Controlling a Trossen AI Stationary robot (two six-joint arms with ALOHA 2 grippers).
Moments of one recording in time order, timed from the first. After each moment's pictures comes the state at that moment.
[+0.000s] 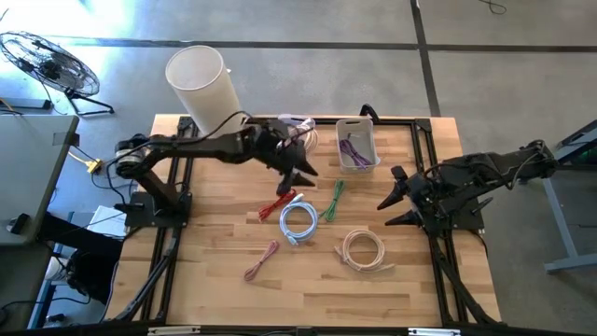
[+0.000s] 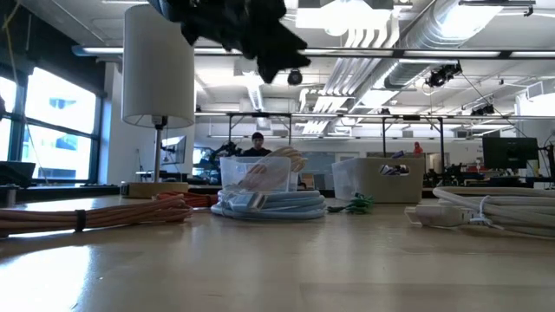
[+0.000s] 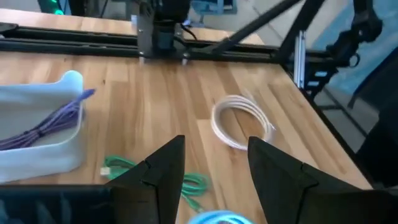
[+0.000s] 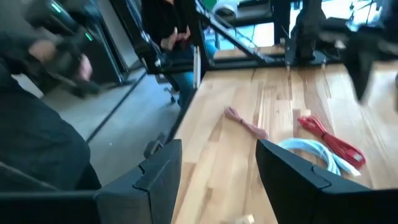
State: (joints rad) left arm 0.25 1.59 1.20 -0.06 0.51 0.05; right arm 0.31 0.74 0.92 -0.50 -0.08 0.25
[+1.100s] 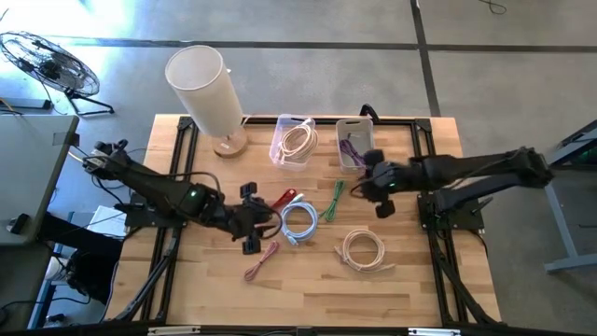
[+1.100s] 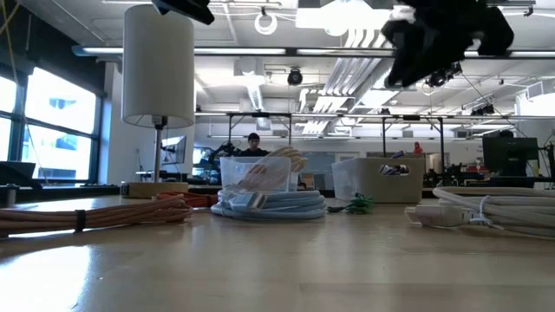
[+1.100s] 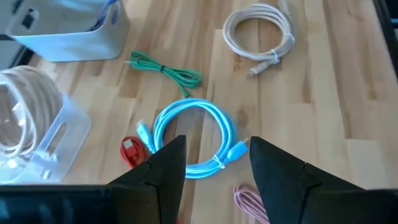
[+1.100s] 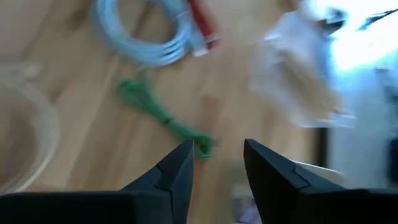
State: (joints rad) left arm -0.41 1.34 1.20 -0.65 -0.46 -0.33; right arm 0.04 1.10 0.92 -0.71 0.22 -0.43
